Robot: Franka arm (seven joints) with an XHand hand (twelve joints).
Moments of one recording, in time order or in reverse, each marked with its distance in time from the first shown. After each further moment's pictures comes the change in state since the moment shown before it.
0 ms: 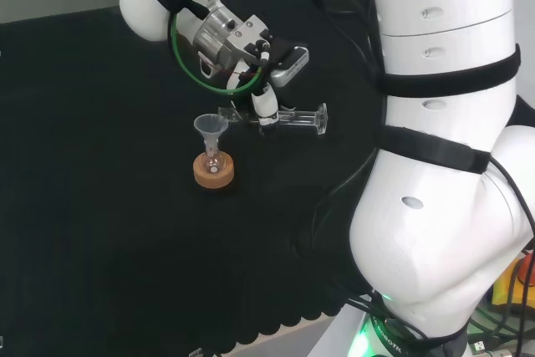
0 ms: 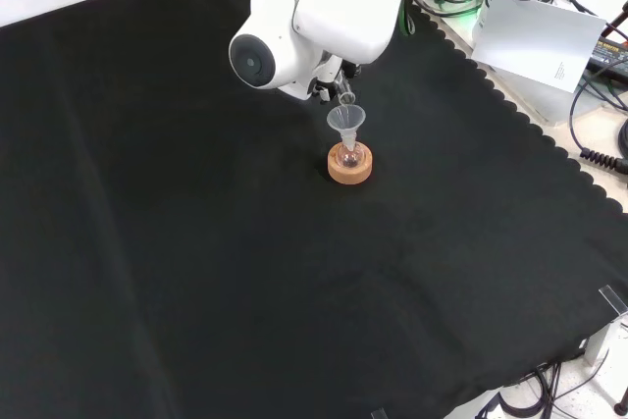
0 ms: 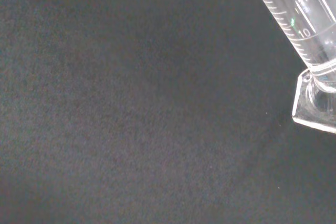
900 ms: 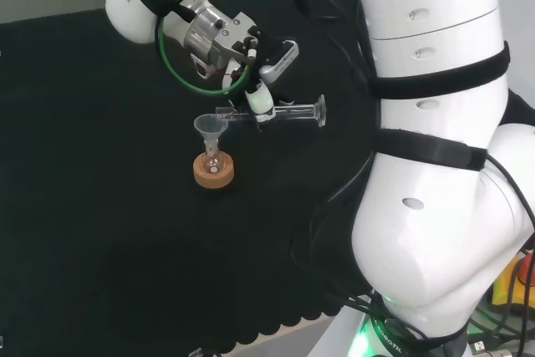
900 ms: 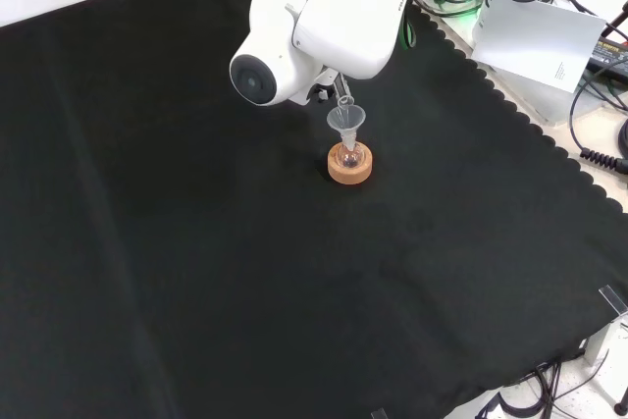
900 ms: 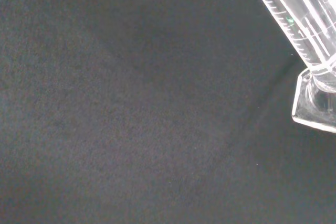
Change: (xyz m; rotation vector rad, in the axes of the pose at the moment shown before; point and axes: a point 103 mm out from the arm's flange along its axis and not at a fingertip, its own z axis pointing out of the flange) arm 0.005 -0.006 -0.013 0.074 -0.038 0.075
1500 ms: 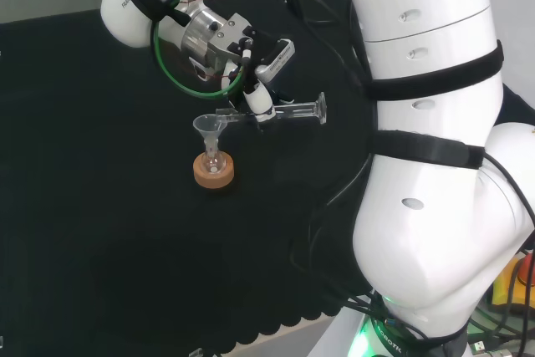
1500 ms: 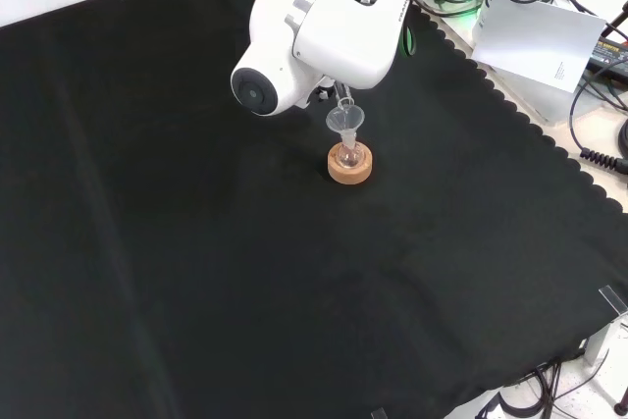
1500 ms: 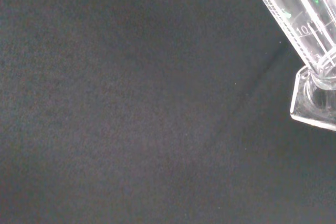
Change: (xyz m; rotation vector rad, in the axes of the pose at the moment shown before) arm 0.001 -0.002 -0.002 0.046 -0.020 0.033
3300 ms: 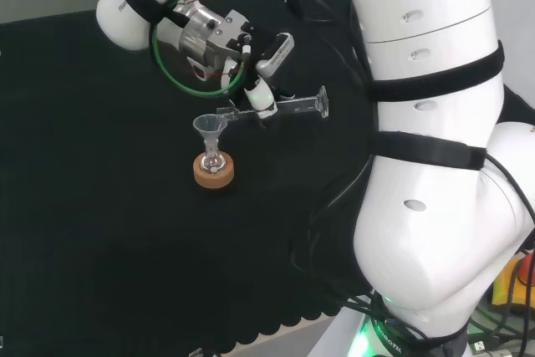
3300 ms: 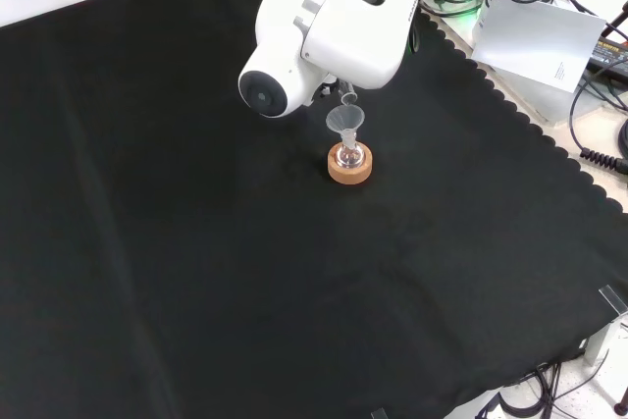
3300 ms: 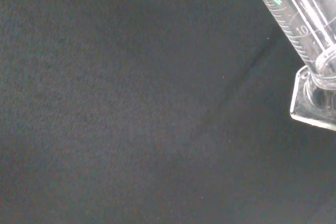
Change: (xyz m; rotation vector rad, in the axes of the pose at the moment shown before) arm -0.004 -0.009 -0.002 0.010 -0.053 -0.014
